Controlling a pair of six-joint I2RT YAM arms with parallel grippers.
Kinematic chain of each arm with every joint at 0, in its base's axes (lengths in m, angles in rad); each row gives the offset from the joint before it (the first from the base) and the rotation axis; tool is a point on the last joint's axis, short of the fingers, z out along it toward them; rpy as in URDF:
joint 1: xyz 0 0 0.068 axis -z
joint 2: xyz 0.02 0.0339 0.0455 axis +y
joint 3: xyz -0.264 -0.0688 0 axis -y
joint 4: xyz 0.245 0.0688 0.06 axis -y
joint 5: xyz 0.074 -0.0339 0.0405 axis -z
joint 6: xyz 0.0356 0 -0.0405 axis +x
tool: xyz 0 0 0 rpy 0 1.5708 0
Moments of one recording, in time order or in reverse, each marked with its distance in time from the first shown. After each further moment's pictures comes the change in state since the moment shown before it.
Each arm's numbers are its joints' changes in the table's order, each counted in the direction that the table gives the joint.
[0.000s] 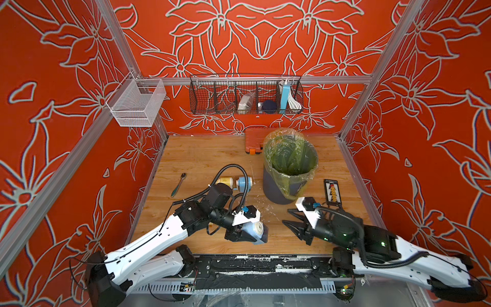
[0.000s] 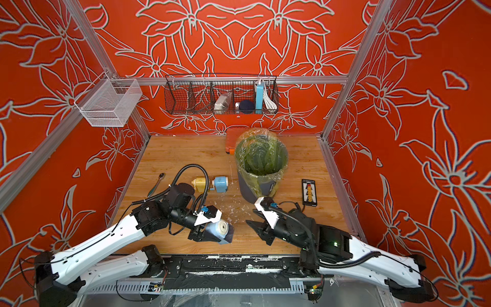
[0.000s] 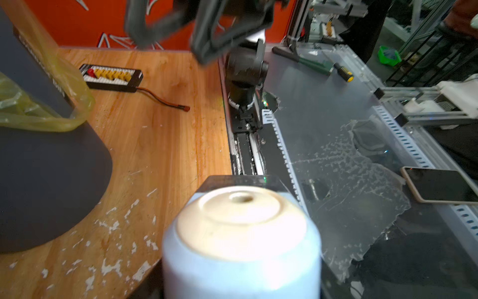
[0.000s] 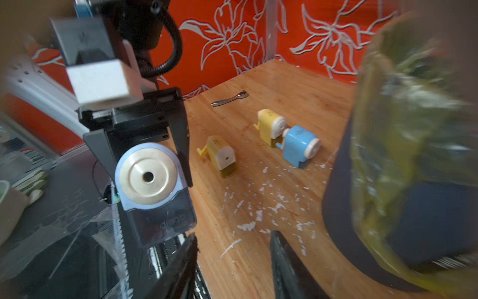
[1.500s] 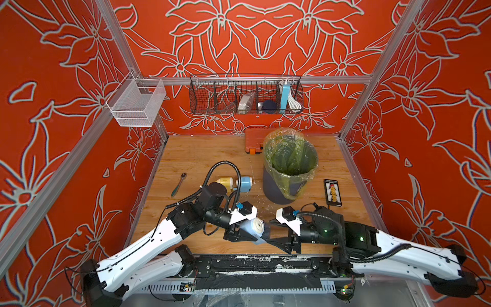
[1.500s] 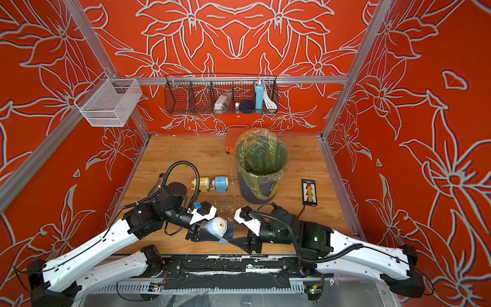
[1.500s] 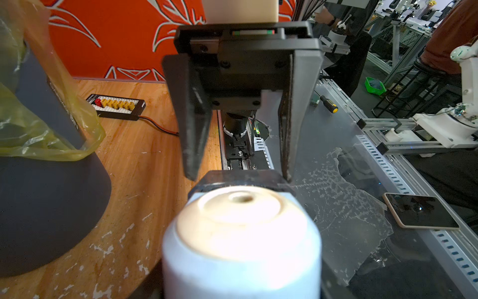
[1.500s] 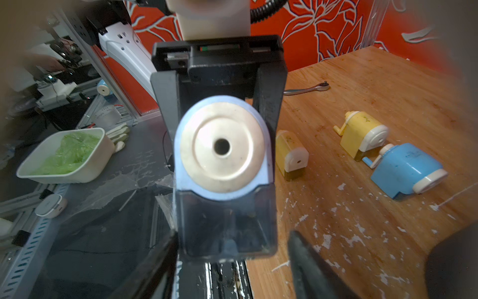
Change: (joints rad) left arm -0.006 -0.097 -0.002 0.089 0.117 -0.143; right arm -0.002 0.201 -0.026 0.193 -0.397 -0.087
